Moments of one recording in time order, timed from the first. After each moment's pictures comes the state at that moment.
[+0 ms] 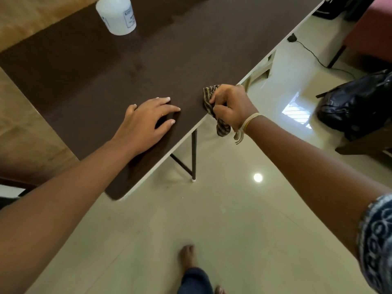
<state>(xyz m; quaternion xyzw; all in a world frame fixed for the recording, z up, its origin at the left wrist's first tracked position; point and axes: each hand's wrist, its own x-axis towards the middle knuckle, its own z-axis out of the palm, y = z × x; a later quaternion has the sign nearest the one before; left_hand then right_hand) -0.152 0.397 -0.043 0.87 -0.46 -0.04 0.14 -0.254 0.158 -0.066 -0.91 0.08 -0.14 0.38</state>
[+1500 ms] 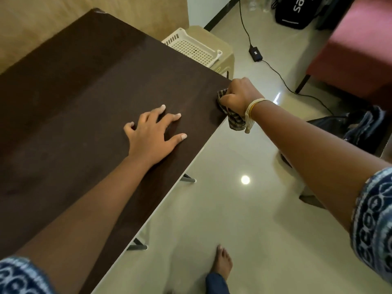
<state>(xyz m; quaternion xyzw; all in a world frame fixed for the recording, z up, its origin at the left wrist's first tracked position) -0.032 -0.102 -0.038 0.92 -0.37 -0.06 0.07 -0.108 -0.356 -0.017 -0.91 0.29 0.03 0.28</state>
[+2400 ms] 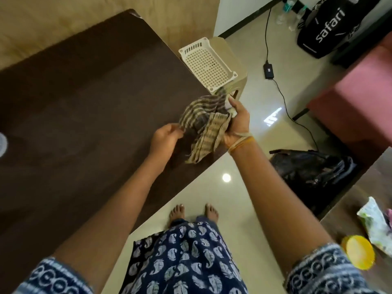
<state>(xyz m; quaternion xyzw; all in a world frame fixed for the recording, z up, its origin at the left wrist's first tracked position) -0.026 -0.146 0.041 0.74 0.05 -0.34 0.58 -0.056 -0.319 0.043 -0.24 0.36 -0.07 0.90</state>
